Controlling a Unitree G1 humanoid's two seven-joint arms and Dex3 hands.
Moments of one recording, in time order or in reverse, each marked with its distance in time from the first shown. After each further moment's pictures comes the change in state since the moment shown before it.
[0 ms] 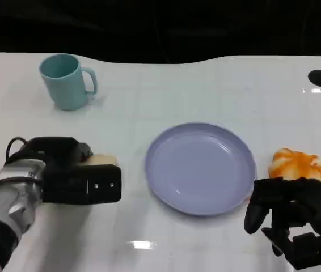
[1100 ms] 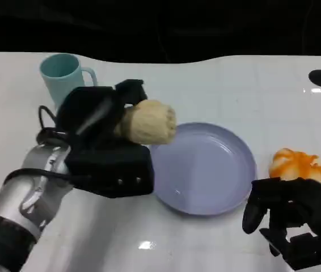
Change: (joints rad) left arm 0.059 -0.068 0.086 -0.407 -0.080 -0.131 0.215; right arm -0.005 0.005 0.015 0.013 0.000 0.002 -0.011
